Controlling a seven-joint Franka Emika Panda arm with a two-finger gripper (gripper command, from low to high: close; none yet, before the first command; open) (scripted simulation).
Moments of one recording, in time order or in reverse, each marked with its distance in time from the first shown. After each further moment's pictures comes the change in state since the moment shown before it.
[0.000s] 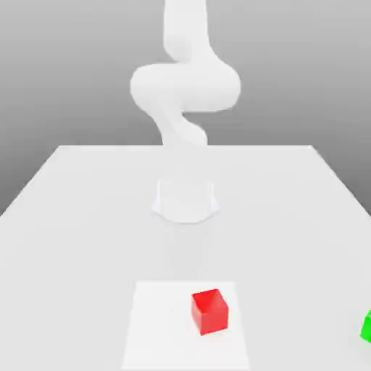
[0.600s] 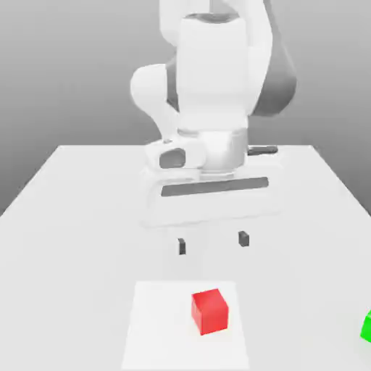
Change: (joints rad) arm 0.082 0.660 0.002 -0.311 0.007 0.356 -0.182
